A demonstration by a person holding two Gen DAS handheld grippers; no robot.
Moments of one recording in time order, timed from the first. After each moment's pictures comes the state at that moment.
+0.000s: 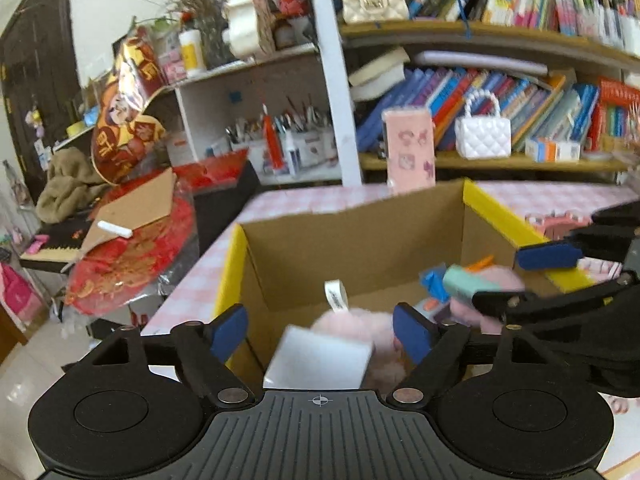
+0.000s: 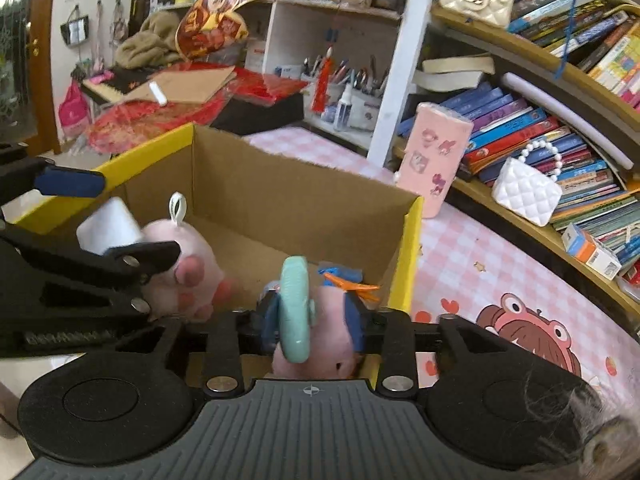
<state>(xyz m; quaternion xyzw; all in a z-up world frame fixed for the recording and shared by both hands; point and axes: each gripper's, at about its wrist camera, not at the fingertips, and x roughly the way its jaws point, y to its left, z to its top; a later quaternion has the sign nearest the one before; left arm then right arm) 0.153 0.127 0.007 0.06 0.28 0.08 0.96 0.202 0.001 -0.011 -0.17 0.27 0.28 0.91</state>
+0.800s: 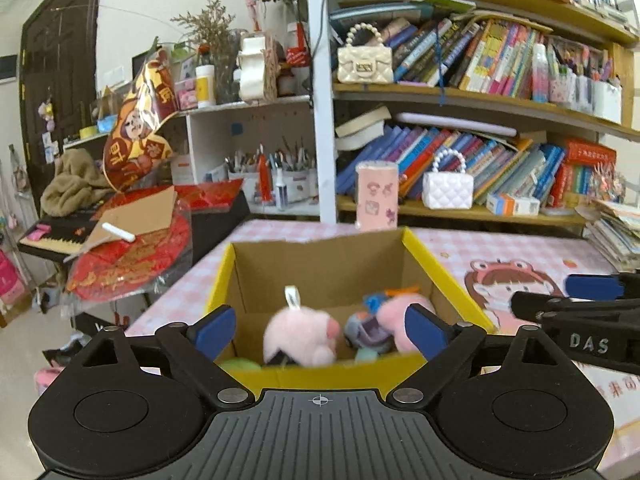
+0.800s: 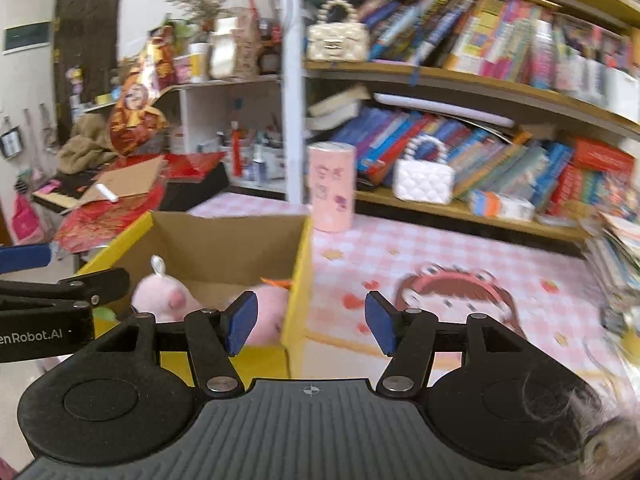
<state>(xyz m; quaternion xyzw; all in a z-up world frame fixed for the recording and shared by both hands) 0.071 0.091 0.038 0.01 0.23 0.07 0.97 0.108 -0.086 0.029 -0.03 0.24 0.15 0.96</state>
